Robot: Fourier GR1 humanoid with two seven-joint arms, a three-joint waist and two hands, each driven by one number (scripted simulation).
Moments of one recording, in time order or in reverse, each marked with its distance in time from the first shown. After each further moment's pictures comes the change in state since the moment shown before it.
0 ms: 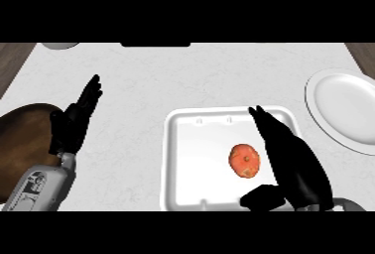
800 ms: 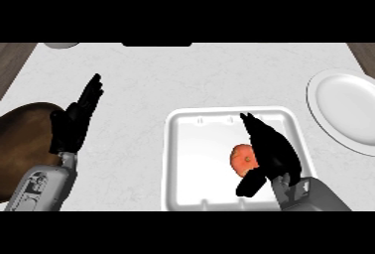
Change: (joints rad) left arm 0.001 -0.034 0.036 -0.014 -0.042 -0.035 0.012; right arm 0.007 0.129 -0.039 0.276 0.013 0.127 -0.074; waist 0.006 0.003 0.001
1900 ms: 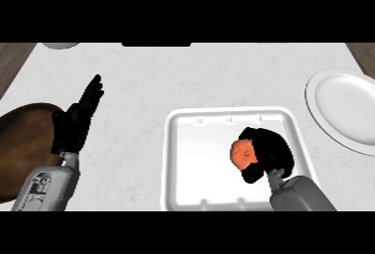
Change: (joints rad) left arm 0.006 -0.073 0.080 0.003 -0.081 -0.061 -0.002; right arm 0.081 0.131 -0.136 0.227 0.245 0.028 -0.236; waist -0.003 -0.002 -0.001
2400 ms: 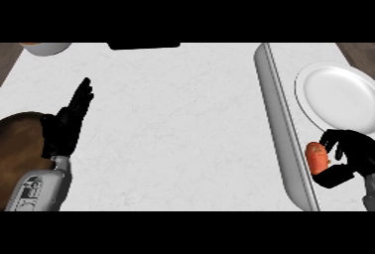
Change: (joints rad) left arm 0.030 0.011 0.047 0.003 0.001 -0.001 -0.015; right arm 0.153 -0.376 -0.287 0.047 -0.088 0.013 -0.344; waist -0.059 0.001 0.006
